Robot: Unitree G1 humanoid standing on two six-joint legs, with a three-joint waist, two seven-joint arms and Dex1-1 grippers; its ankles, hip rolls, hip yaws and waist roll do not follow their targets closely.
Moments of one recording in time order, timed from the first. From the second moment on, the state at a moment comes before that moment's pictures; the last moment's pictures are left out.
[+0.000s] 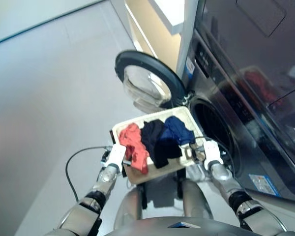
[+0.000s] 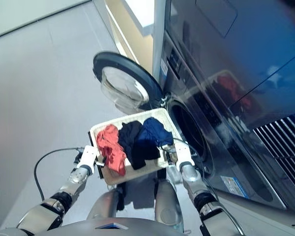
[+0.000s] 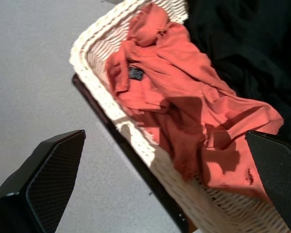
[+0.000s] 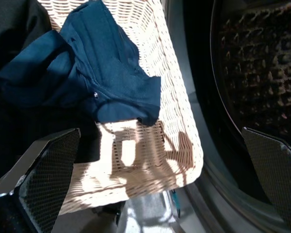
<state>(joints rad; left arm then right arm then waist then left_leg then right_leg) -0.33 0.25 -0.39 1.08 -0.14 -0.32 0.09 -0.27 -0.31 0.35 0.85 0.24 -0.27 -0.09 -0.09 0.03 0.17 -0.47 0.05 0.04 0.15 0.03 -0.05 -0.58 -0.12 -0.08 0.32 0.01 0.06</state>
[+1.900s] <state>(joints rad) -0.59 0.32 -0.28 1.00 -0.56 -0.36 0.10 -0.54 -0.30 0.42 0.77 0.39 -0.36 -0.10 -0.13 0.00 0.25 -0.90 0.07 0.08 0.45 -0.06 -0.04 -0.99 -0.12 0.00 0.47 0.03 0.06</state>
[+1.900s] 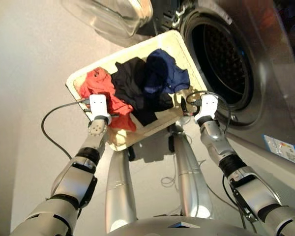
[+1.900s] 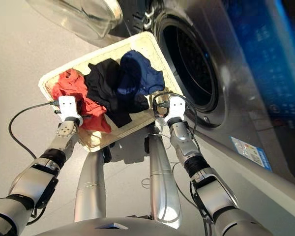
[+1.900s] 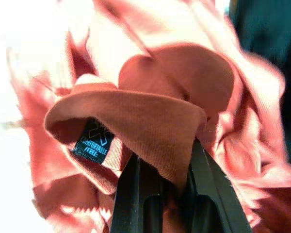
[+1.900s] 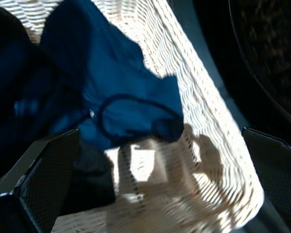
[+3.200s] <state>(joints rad) -0.36 0.13 -0.49 0.23 -1.06 -0.35 -0.03 -0.74 -0.32 0.73 0.74 -0.07 -0.33 -0.05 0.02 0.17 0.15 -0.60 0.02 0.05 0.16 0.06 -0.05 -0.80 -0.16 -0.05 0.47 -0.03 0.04</state>
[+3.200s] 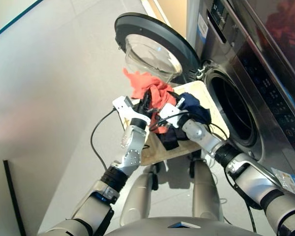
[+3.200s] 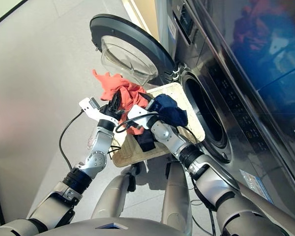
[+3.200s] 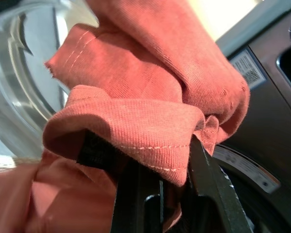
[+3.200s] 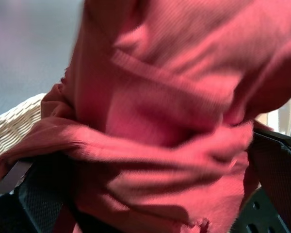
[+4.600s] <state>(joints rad) -0.26 0.12 -0.20 0.33 -0.94 -0.51 0.20 -0.63 -0.30 0.26 1.01 -0.11 -0.25 -0.59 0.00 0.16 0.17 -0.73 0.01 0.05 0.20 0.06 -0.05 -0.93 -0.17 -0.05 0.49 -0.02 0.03</state>
